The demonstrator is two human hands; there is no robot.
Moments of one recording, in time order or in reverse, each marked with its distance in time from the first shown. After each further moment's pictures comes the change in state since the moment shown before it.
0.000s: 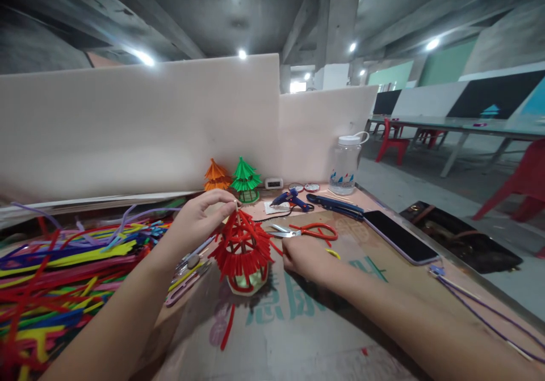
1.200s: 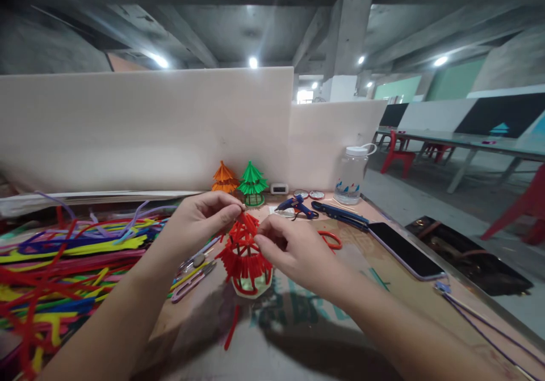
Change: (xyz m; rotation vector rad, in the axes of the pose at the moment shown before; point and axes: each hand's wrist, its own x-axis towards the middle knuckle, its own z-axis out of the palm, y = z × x) left_hand -0.013 0.032 -0.013 -0.476 -0.024 -0.134; right_hand -0.021 -0.071 -0.093 0.606 0.267 -0.266
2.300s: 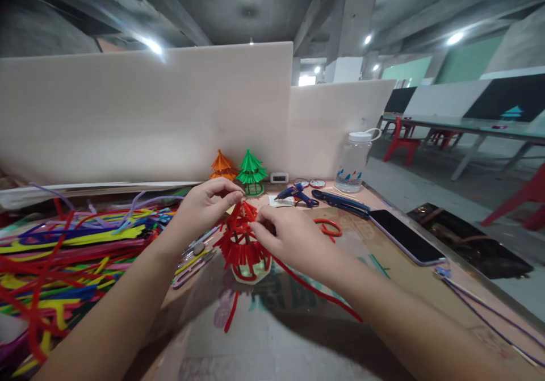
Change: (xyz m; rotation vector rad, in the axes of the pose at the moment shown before) left_hand 0.016 -0.028 -0.002 0.404 0.070 0.109; right_hand 0.007 0.012 0.006 -0.207 -0.093 0.061
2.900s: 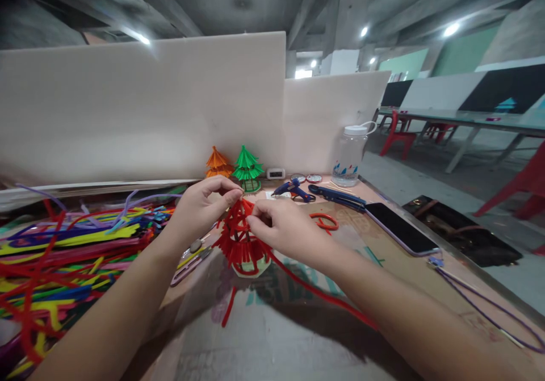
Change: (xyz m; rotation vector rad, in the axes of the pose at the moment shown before) left_hand -0.003 0.009 0.008 -0.007 0.030 0.016; right_hand 0.009 0.003 0.001 0.124 0.007 -0.005
